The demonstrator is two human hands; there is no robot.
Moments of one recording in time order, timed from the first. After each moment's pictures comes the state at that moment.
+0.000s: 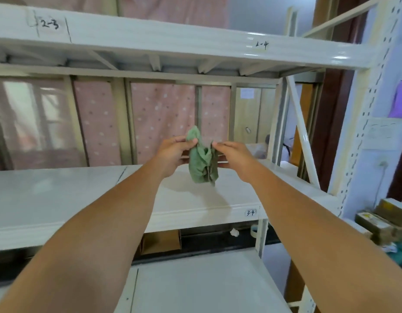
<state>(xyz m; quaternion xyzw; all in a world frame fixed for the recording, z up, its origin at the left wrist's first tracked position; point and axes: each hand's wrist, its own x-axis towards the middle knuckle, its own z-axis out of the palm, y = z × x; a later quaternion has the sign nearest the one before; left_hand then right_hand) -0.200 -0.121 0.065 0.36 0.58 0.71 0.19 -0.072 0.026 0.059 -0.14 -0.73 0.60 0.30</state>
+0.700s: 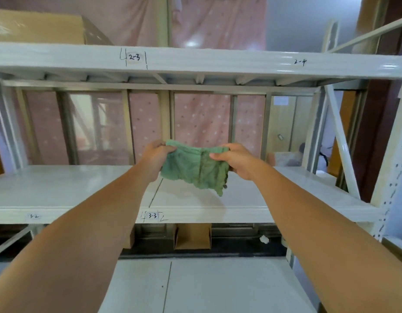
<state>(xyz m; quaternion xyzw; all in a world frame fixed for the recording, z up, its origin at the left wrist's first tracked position) -0.221 -0.277 0.074 0.16 0.68 0.71 0.01 -0.084 -0.084 0.087 -0.10 -0.78 0.59 0.19</state>
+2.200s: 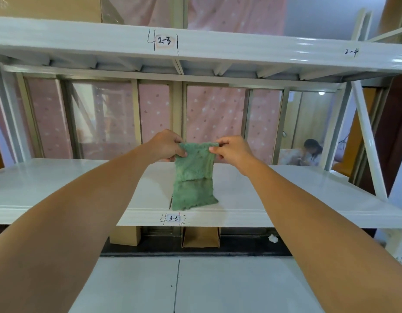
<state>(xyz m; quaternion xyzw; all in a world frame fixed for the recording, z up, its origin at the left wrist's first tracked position) -0.287 -0.314 0.101 0.33 0.85 0.41 0.02 -0.178 -0.122 0.079 -0.12 -0.83 0.46 0.30</state>
